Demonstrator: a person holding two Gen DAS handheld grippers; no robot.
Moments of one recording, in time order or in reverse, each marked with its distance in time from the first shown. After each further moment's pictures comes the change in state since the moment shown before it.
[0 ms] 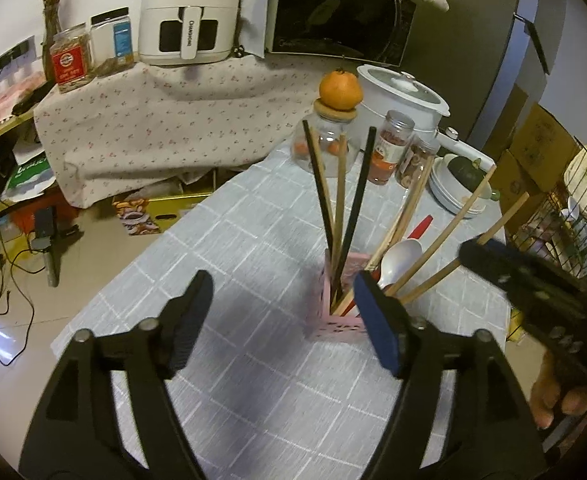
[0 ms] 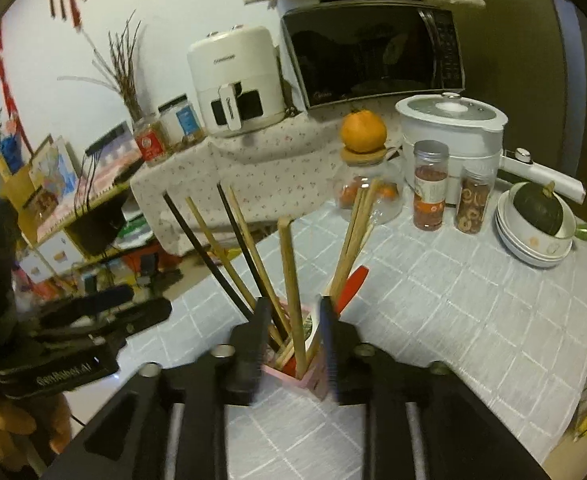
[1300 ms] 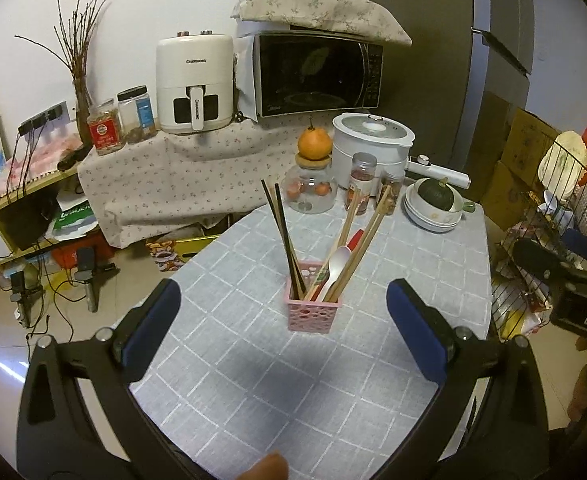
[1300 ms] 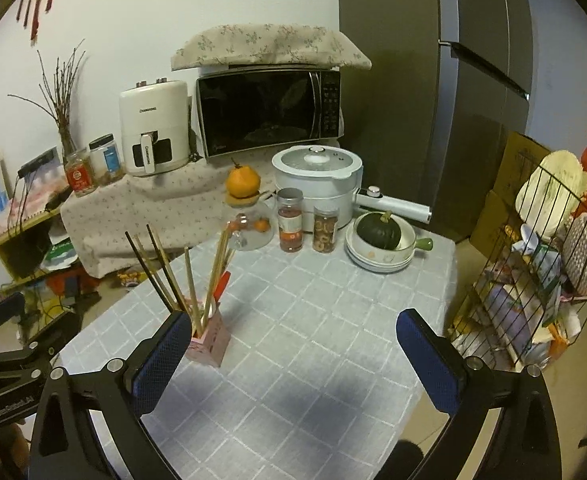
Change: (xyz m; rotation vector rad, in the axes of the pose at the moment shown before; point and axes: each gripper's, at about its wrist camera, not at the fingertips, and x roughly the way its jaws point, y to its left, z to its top) left arm -0.111 -0.063 -0.031 0.085 -0.180 0.101; right arm -0.153 -0.002 -0.012 0.003 -0.075 -0.400
